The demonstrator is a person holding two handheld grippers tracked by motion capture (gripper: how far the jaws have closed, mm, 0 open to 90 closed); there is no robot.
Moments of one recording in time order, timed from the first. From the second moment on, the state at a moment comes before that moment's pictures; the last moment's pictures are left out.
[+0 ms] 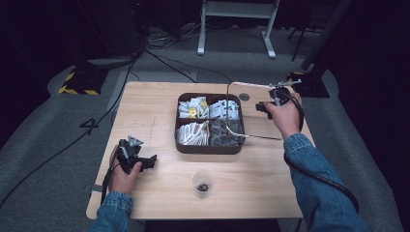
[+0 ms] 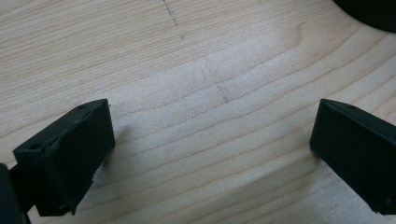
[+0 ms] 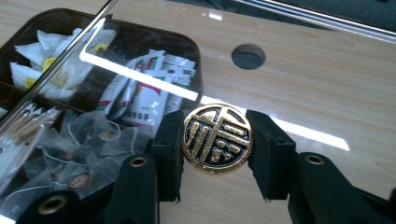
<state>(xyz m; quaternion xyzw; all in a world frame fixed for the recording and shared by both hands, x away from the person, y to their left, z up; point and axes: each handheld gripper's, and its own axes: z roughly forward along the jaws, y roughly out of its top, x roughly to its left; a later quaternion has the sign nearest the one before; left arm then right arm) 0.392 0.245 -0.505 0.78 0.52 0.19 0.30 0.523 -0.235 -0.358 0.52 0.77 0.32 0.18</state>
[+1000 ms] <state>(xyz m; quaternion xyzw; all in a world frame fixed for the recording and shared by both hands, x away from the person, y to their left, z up) 0.393 0.246 -0.505 0.78 0.52 0.19 0.30 0.524 -0.138 -0.334 0.49 0.78 0.35 0.17</state>
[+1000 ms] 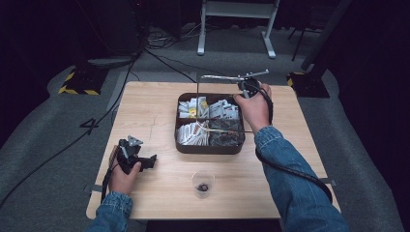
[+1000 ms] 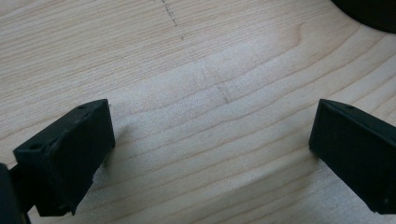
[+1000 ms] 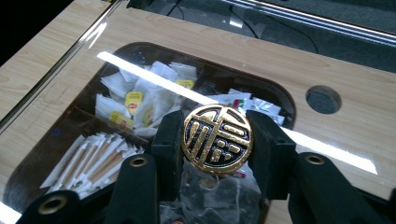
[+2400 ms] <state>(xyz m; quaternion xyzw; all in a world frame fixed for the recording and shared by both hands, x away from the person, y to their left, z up) 0.394 0.246 -0.505 0.78 0.52 0.19 0.30 0.533 -0.073 -0.401 0.51 0.78 0.32 0.15</state>
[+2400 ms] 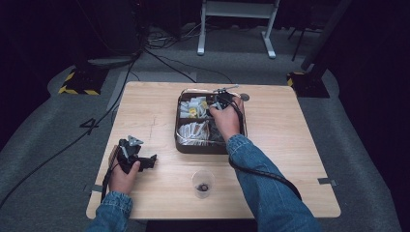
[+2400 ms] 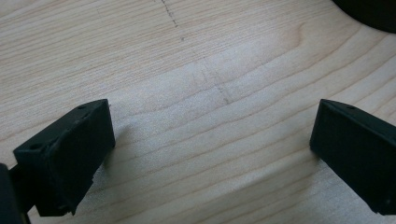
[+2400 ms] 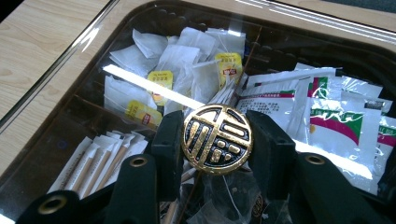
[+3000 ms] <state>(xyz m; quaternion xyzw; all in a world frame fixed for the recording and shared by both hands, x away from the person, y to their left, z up) 0.394 0.246 -0.505 0.78 0.52 0.19 0.30 0.536 -0.065 -0.419 0.50 0.79 0.31 0.16</state>
